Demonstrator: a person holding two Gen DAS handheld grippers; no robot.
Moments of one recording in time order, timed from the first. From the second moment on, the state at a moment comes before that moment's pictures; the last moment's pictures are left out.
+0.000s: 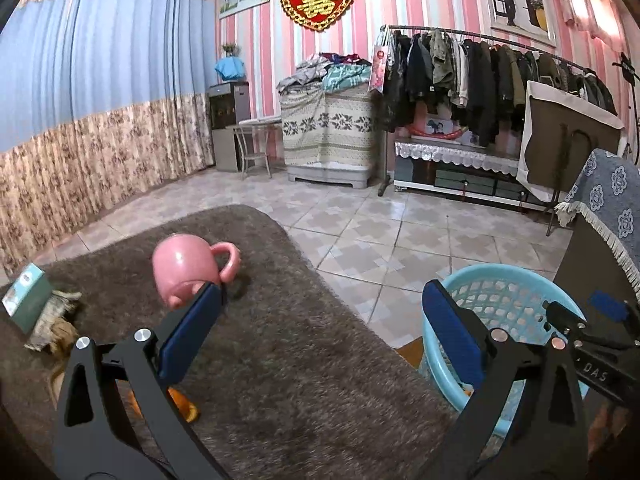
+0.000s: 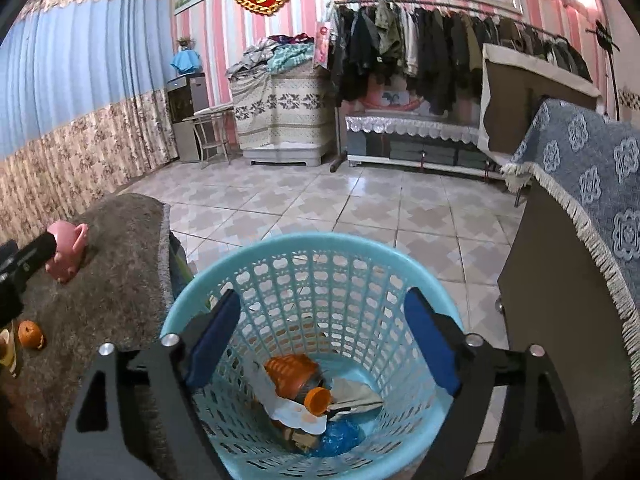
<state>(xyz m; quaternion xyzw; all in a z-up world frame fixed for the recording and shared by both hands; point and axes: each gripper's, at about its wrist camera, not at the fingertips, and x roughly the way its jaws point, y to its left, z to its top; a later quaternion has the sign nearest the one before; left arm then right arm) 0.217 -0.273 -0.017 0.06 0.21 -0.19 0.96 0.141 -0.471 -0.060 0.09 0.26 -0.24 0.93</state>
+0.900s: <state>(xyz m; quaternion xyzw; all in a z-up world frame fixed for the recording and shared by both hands) 0.160 -0.036 0.007 0.04 0.22 0.02 0.98 0.160 -0.307 -0.039 0.01 0.24 -0.04 0.97</state>
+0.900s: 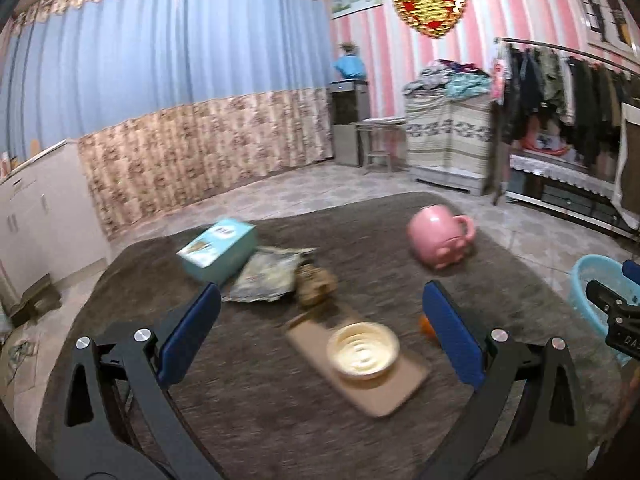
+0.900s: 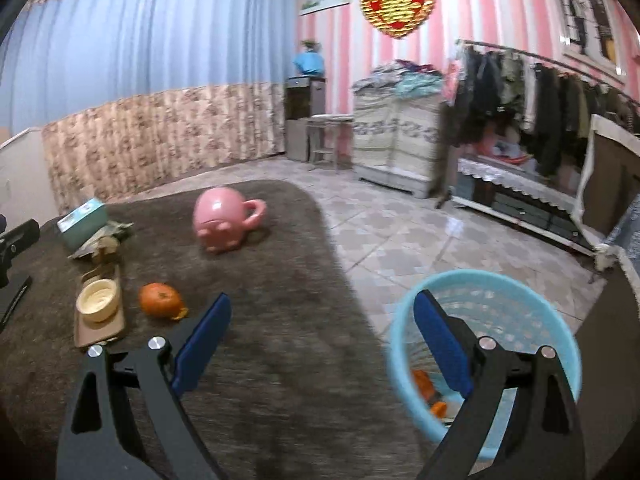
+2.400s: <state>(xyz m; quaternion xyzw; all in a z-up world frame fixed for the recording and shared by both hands) 0.210 -0.030 -0.072 0.02 0.34 -0.01 0.94 0.225 -0.243 -0.065 -0.02 0.32 0.08 0.94</state>
